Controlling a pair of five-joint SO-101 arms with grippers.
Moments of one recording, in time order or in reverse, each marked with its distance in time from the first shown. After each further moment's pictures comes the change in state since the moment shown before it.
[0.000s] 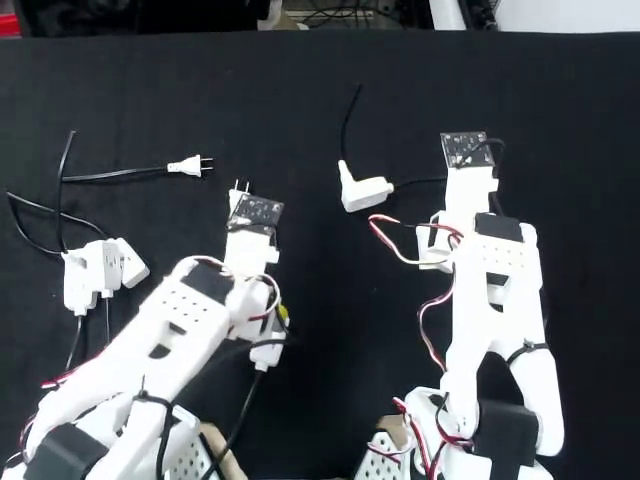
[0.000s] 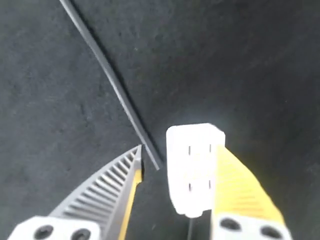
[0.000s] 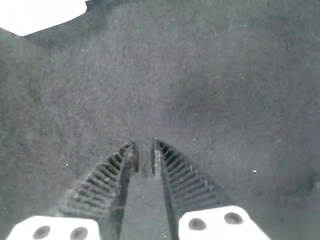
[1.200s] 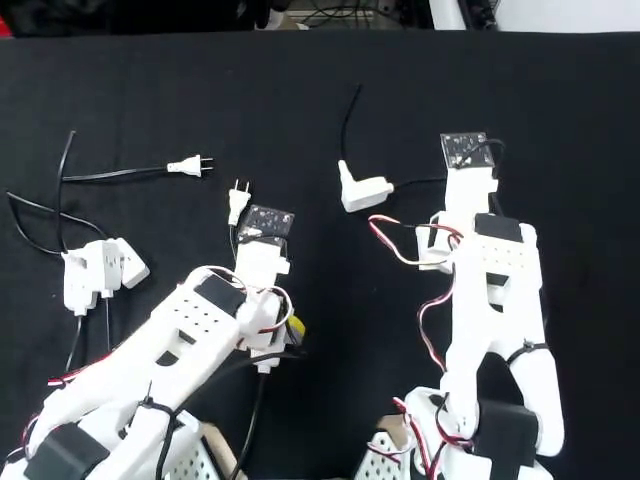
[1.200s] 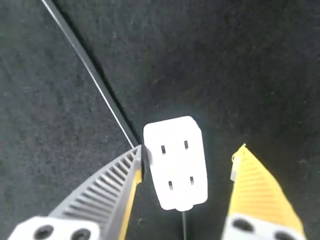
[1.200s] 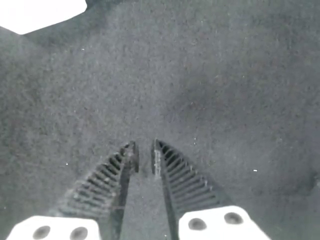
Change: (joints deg) left arm 3.3 -0.5 1.1 0.4 4.2; right arm 0.0 0.0 0.2 0.0 0.0
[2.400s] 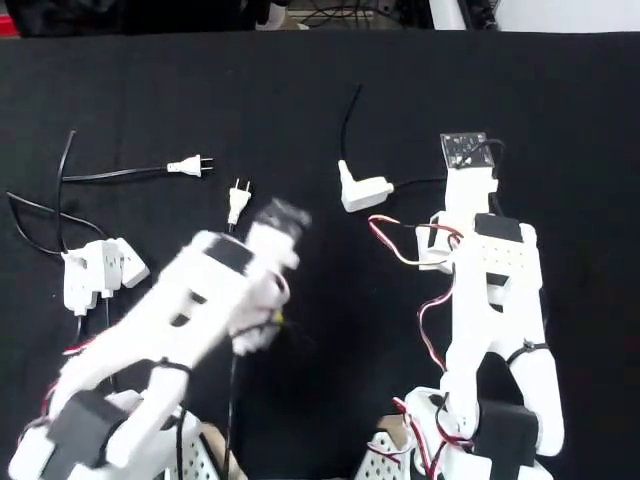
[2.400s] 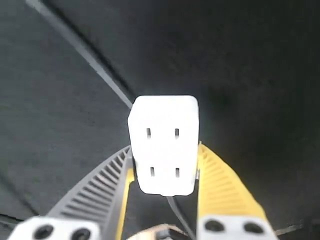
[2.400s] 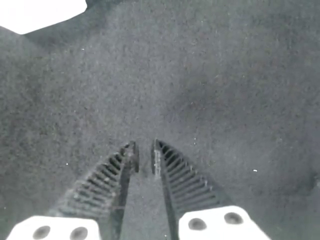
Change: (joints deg) left arm -6.2 8.4 -17.4 17.3 -16.7; right arm 0.0 0.0 0.0 0.0 0.0
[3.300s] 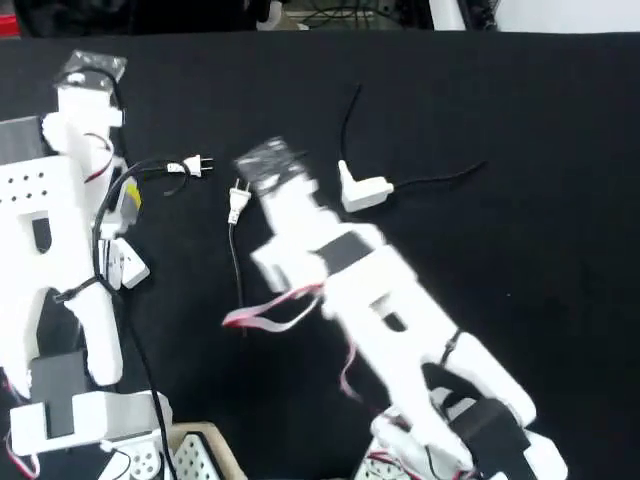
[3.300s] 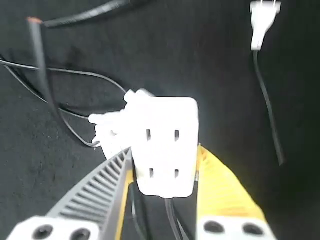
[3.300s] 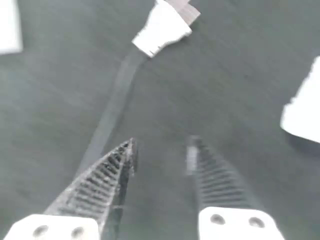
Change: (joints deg) left arm -39.1 14.3 -51.1 27.6 -25.7; right arm -48.4 0.0 -2.6 -10.5 -15.2
